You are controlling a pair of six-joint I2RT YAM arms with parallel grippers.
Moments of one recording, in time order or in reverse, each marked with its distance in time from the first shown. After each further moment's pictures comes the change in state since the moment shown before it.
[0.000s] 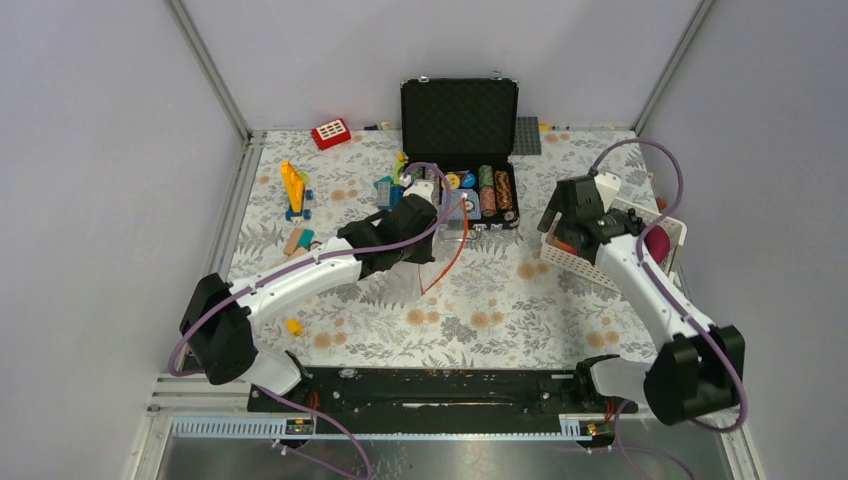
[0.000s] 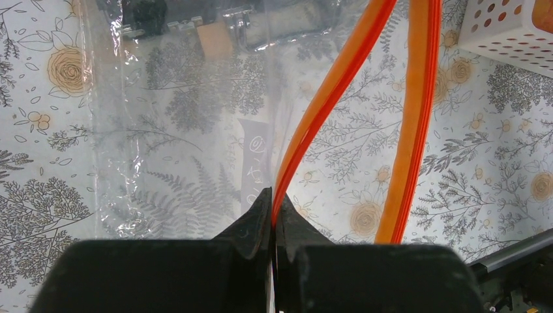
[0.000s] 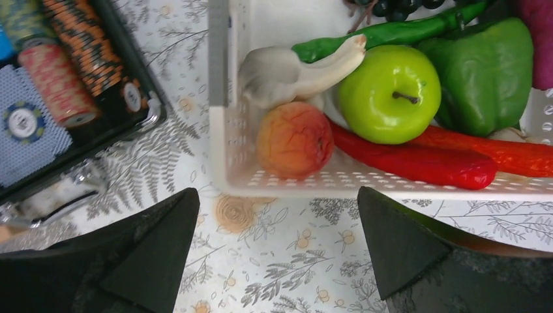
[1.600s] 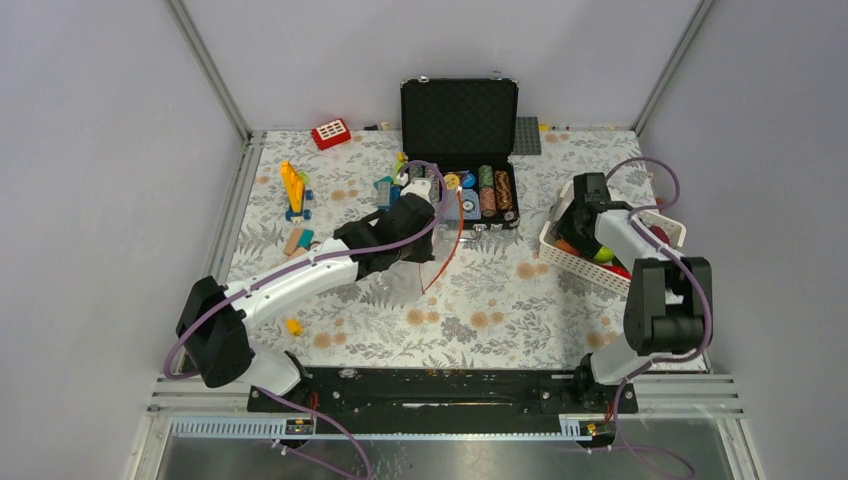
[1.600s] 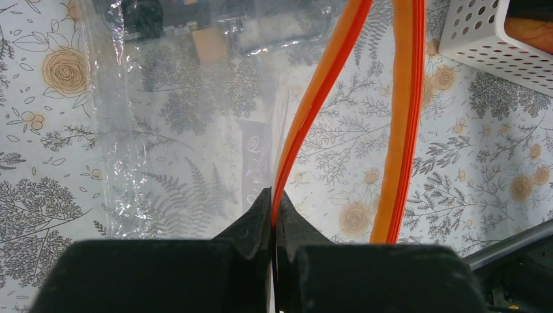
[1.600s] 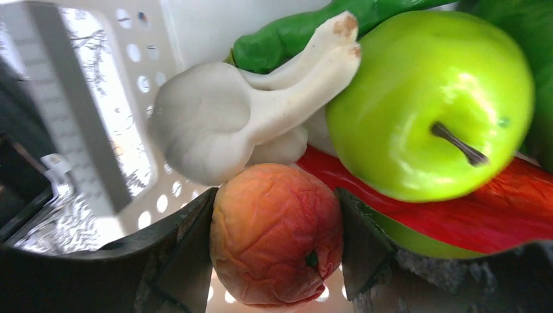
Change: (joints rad) left arm 0.000 -0.021 -0.002 0.006 0.008 -0.019; right arm -0.248 0.426 0.062 0.080 -0.225 0.058
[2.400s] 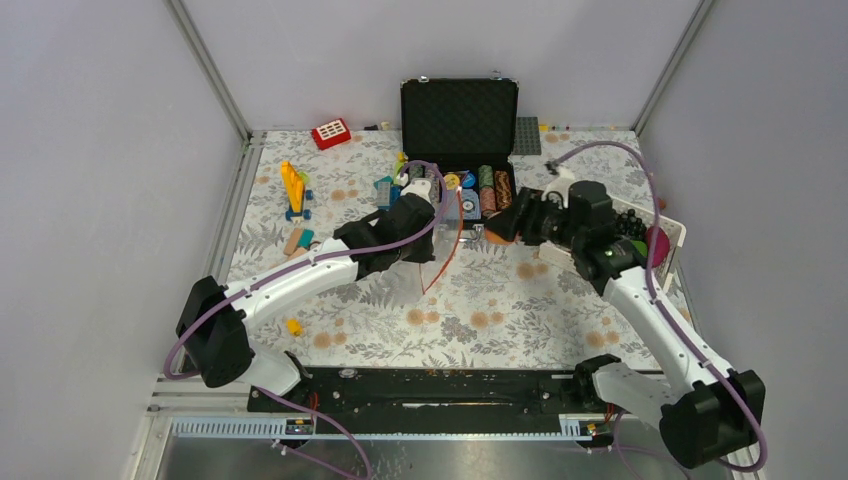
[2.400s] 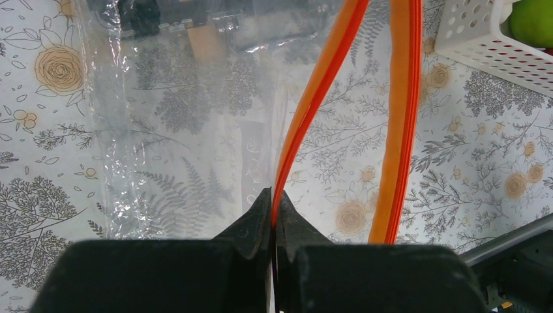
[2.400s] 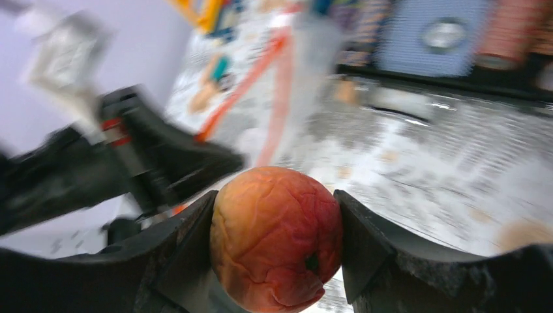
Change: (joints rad) left arm 0.000 0.000 0.000 0.000 0.007 -0.009; right arm 0.244 -0.565 -0.138 0.254 -0.614 -0.098
